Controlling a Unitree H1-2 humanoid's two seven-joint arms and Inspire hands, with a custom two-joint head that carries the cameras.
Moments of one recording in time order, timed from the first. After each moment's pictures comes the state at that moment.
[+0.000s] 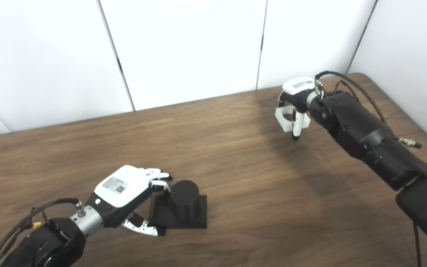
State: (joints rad) left arm -0.34 0.55 -0.58 -0.08 0.81 -0.28 -0.29; right arm -0.67 -0.64 0.43 0.35 -0.97 0.24 0.51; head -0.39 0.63
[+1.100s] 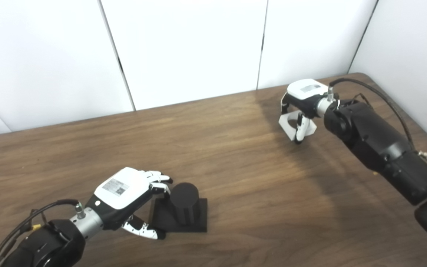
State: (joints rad) left arm -0.33 0.55 -0.57 -0.10 0.80 -0.27 -0.33; right arm -0.55 -0.69 0.36 0.17 -0.88 0.15 0.43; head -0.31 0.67
